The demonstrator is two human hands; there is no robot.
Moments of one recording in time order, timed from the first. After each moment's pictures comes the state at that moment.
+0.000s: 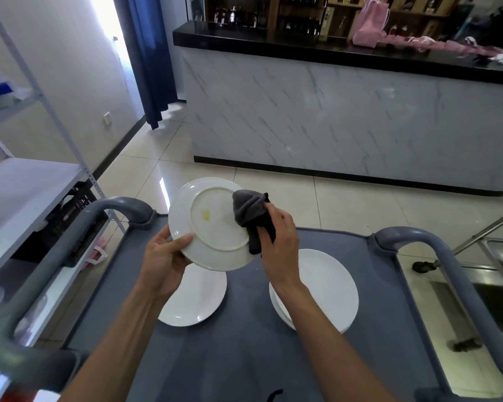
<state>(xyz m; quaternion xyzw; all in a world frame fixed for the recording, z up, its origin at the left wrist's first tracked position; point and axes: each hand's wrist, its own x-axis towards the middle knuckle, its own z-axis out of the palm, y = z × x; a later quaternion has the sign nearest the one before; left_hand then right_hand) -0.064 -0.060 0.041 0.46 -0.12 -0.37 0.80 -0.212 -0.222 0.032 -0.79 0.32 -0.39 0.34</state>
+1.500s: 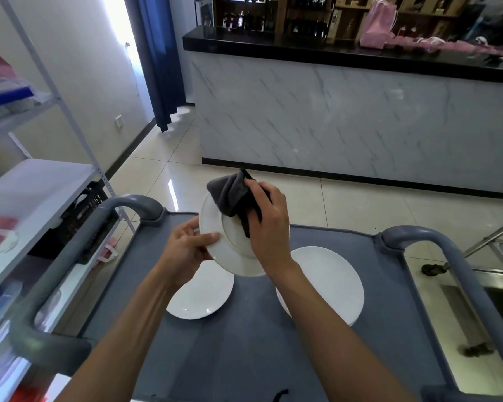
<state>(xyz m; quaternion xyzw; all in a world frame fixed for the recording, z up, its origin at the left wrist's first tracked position) -0.072 -0.063 0.061 0.50 -0.22 -0.43 0.72 -0.186 -0.199 0.079 -0.82 0.22 -0.47 0.24</state>
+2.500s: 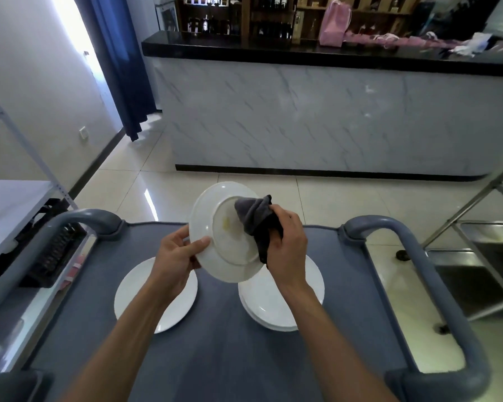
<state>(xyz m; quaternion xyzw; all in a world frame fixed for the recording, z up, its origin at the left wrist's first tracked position) -0.131 -0.116 0.055 0.55 -0.22 -0.38 0.71 -0.291 -0.257 0.050 -0.77 0.35 -0.44 0.30</state>
